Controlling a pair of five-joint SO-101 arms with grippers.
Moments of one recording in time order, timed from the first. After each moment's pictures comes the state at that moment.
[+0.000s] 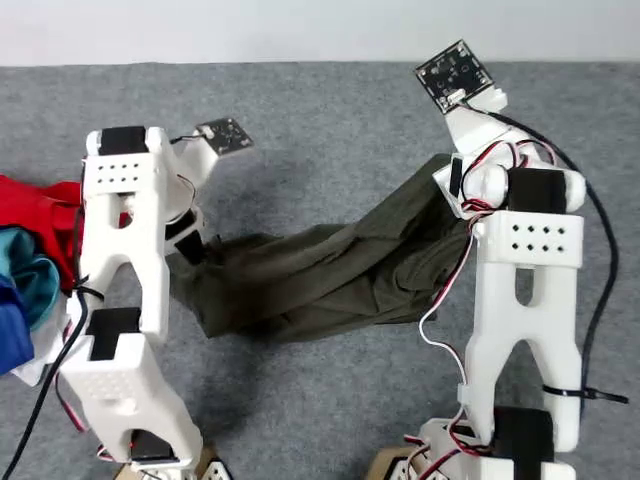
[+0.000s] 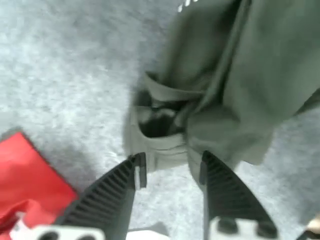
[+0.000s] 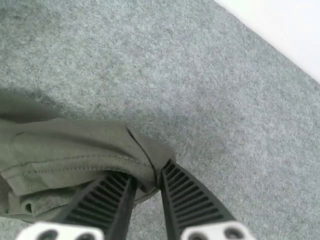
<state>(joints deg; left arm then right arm) -7.5 19.2 -14.5 98.8 -46.2 0.6 -13.7 -0.8 71.4 34.3</state>
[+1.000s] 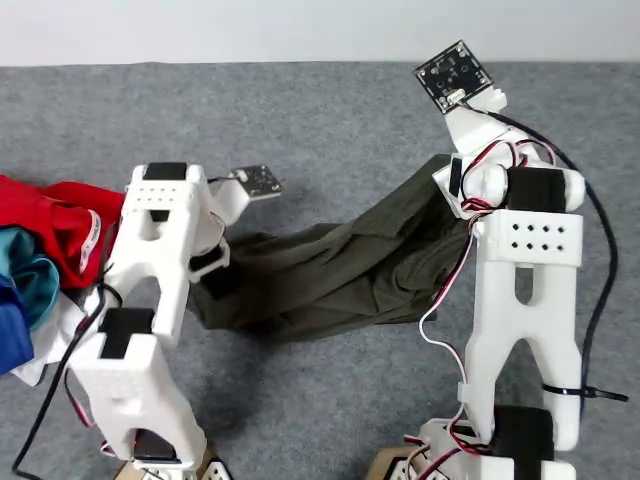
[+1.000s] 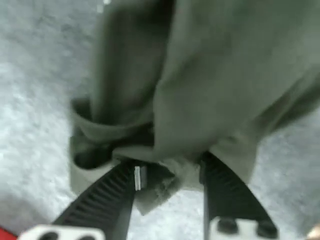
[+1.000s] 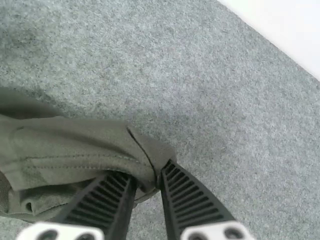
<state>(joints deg) -3.3 21.9 0.3 87.2 -46.5 0.6 -13.4 -0.8 71.4 34.3</state>
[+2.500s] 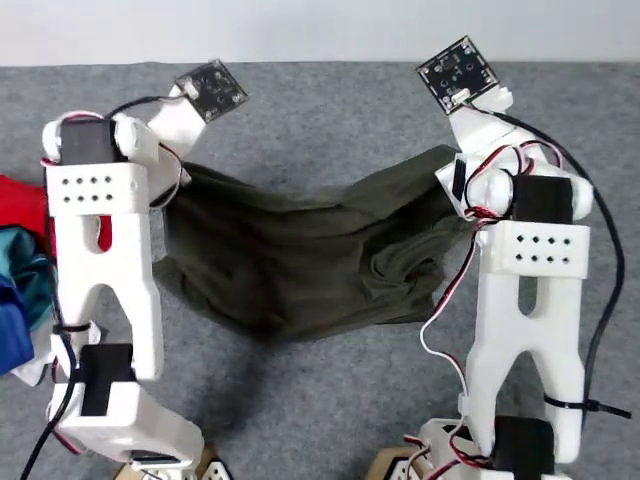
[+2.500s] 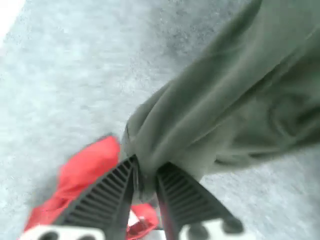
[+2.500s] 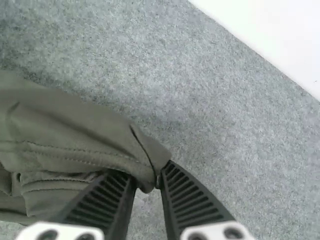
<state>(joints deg) -5.6 5.8 -20.6 99.0 -45.7 0.6 -16.4 -0.8 71.4 34.4</state>
